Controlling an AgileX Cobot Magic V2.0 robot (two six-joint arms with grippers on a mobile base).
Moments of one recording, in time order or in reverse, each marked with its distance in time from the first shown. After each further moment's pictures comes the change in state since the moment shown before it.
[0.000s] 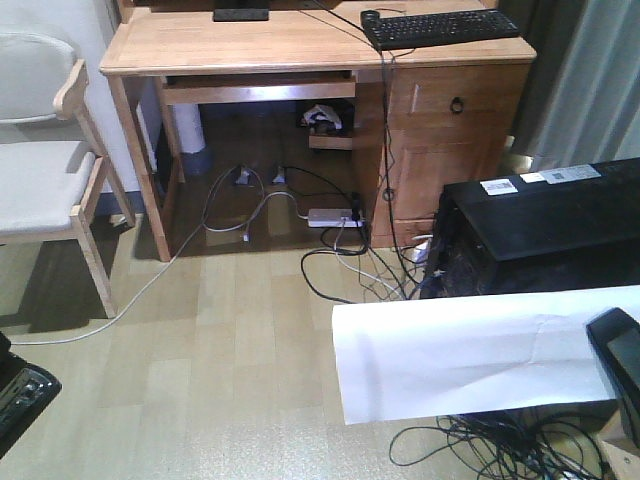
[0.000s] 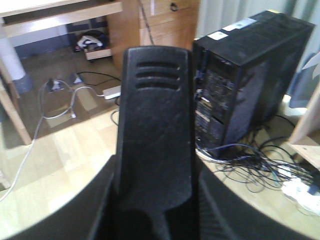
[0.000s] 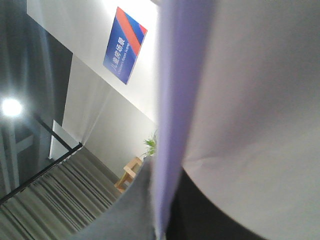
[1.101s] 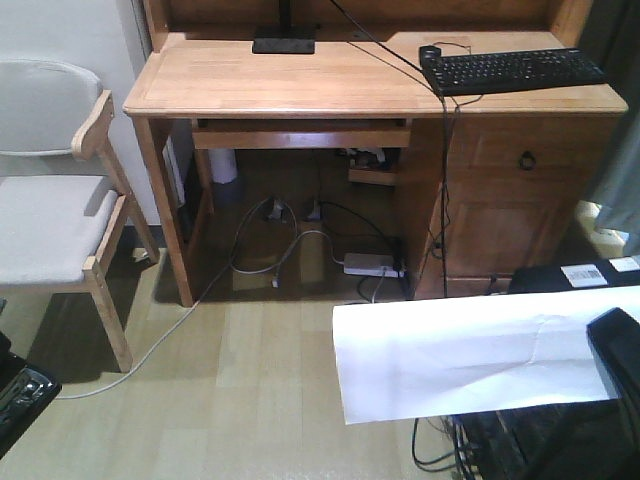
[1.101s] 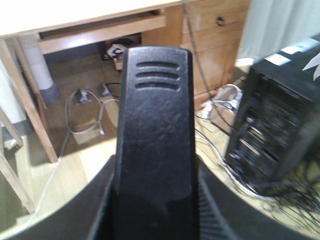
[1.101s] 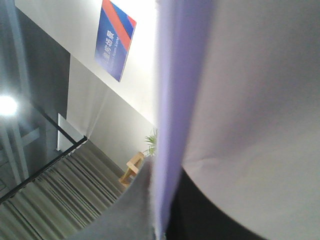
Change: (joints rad) left arm 0.000 0.000 0.000 0.000 0.000 0.000; right arm 0.000 0.000 0.000 0.000 0.000 0.000
